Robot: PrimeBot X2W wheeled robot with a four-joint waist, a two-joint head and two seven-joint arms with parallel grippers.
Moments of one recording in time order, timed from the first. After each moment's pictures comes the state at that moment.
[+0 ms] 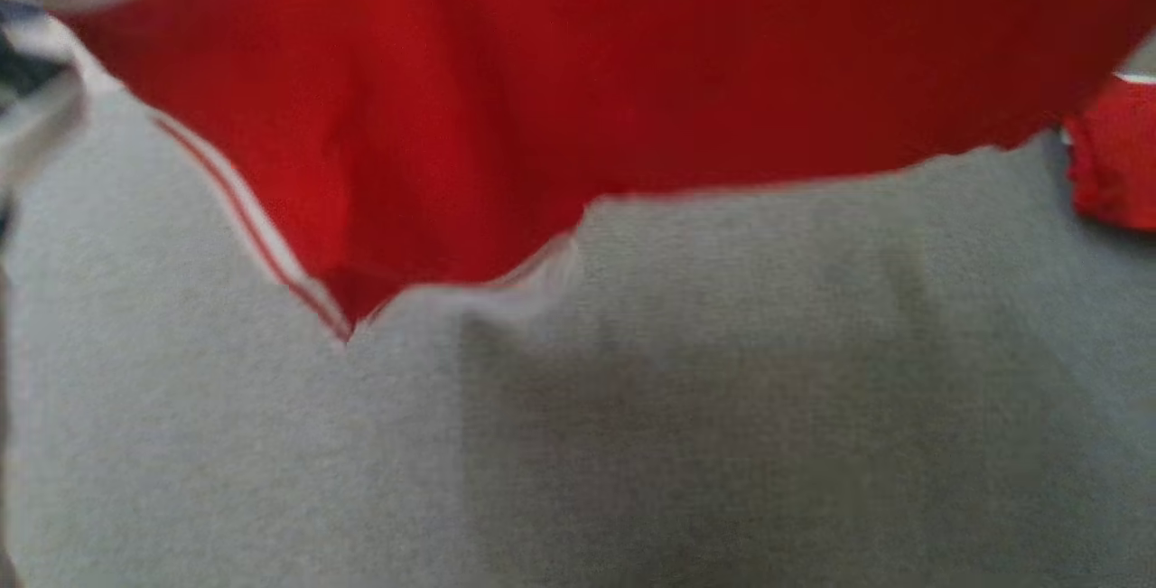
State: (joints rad) left arm -0.68 0.45 -0.08 -0.20 -0.28 -0.10 -0.15; right arm -0.53 -0.60 0.17 -0.12 0.52 0.13 -0.24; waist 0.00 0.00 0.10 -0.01
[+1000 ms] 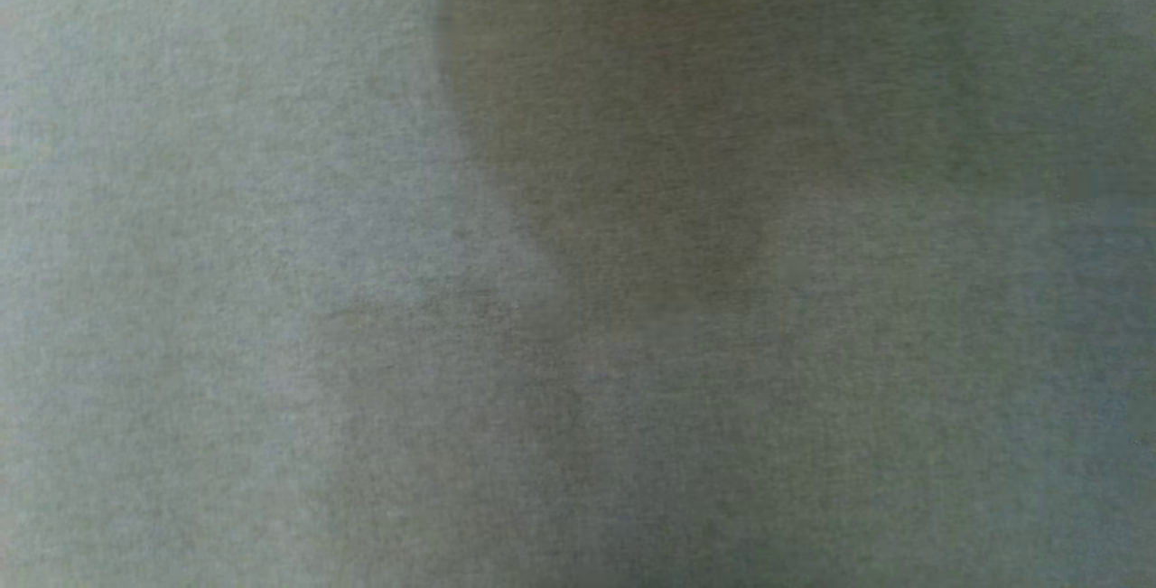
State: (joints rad) left arm -1.42 0.38 -0.31 0.43 -0.44 -0.13 -0.22; right arm -1.23 -0.71 0.57 0.35 0.79 0.13 -0.26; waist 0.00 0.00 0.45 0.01
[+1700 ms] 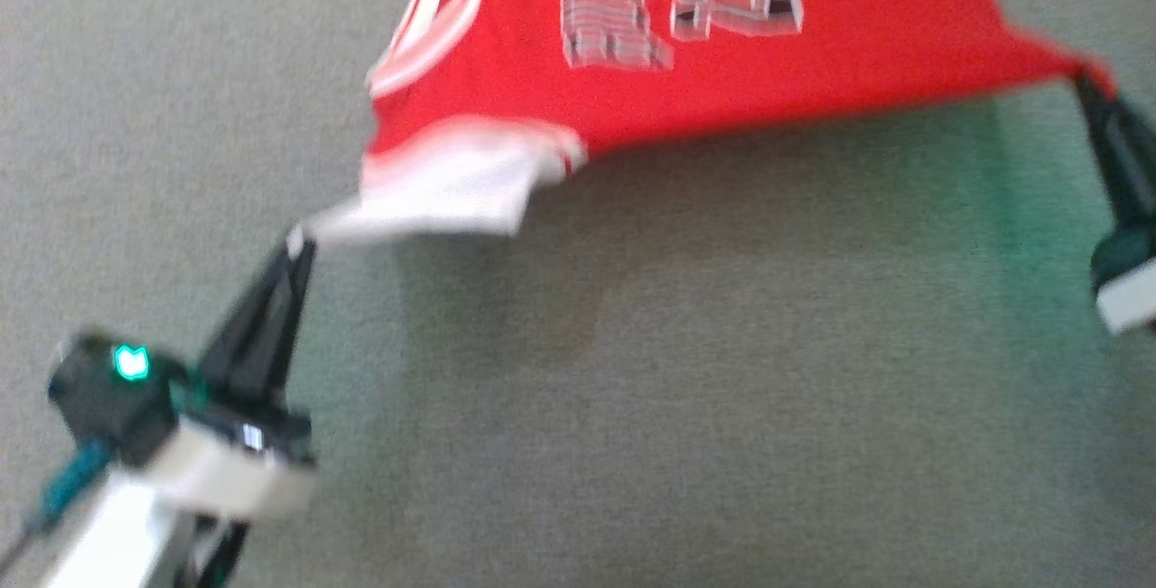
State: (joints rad) left arm -0.24 0.53 -0.45 0.04 -0.51 -0.07 -0.26; right arm -0.50 -0.82 0.62 0.26 1.01 0.13 -0.26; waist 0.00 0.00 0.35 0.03
